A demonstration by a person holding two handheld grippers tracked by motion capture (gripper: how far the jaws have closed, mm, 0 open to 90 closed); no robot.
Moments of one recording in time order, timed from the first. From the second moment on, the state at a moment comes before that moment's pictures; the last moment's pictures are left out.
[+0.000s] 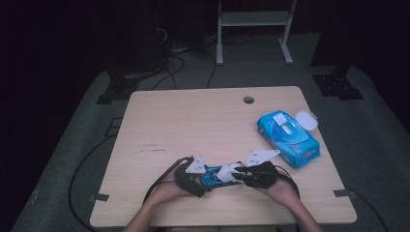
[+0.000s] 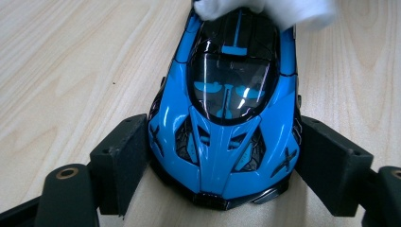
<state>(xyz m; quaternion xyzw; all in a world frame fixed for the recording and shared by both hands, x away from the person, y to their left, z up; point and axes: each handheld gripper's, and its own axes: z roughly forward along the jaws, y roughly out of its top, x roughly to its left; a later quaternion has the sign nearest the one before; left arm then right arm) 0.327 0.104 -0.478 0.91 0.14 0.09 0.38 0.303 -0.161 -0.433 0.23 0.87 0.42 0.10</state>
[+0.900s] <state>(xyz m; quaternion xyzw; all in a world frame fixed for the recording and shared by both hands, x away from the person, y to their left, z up) 0.328 0.104 -0.478 0.91 0.13 0.09 0.38 0.316 -0.162 -0.447 0.26 0.86 0.43 0.08</state>
